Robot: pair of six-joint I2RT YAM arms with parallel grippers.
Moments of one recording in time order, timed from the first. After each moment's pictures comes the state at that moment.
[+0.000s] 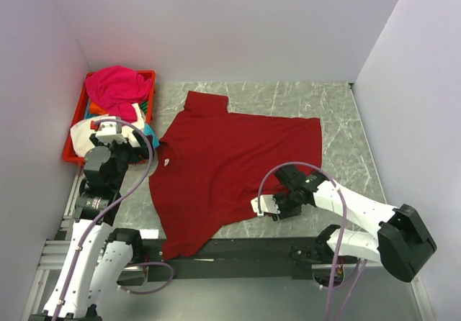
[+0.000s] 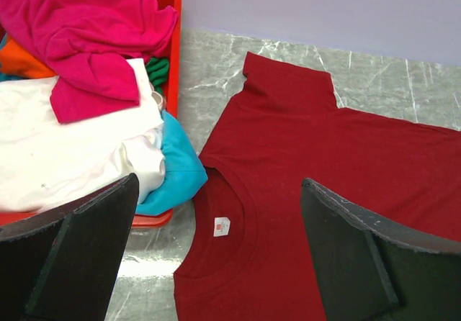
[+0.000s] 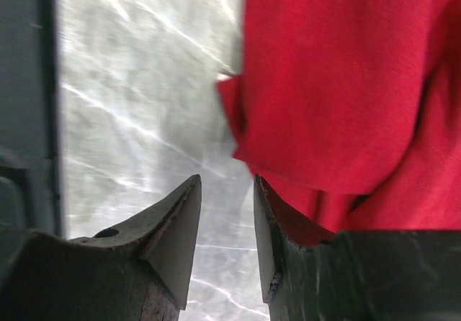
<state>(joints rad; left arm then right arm) -0.10 0.58 0.66 -0.21 -0.06 -0.20 0.67 1.13 0.57 -0.79 -0.29 -1.16</state>
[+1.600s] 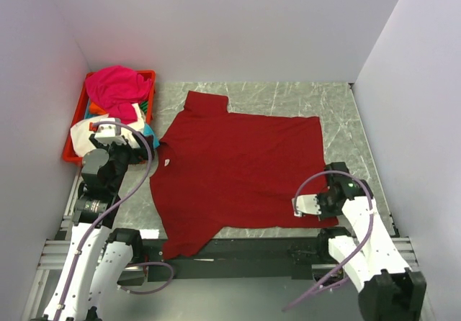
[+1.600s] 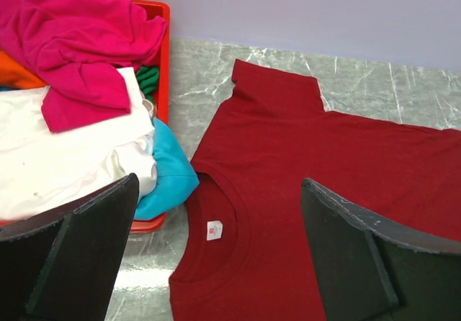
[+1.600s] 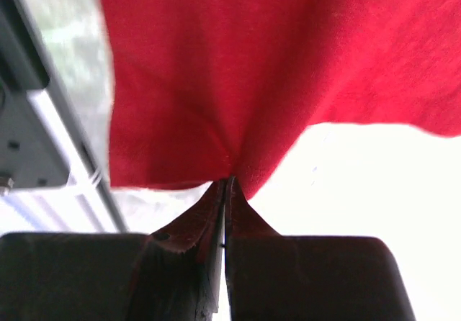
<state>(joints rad) -0.10 0.55 0.66 -0.20 -0.02 -0.20 0.10 0.82 0.55 -1.15 0.04 -1.62</state>
